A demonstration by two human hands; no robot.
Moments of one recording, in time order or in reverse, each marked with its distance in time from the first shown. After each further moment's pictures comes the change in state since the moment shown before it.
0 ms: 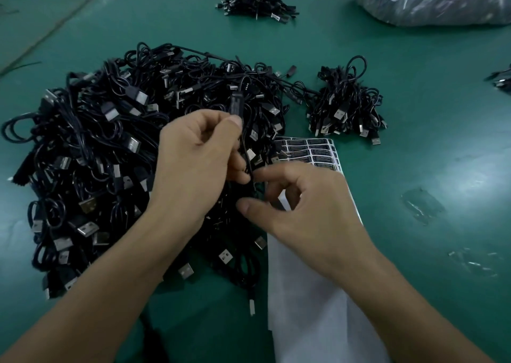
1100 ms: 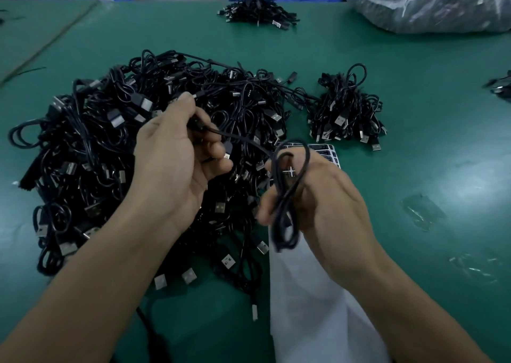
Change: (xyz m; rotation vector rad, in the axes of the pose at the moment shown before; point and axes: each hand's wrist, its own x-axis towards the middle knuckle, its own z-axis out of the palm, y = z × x) left_hand 0.006 0.021 -0.010 -0.436 0.111 -0.226; right_hand 0.001 -0.014 -0.007 0.862 -0.182 0.136
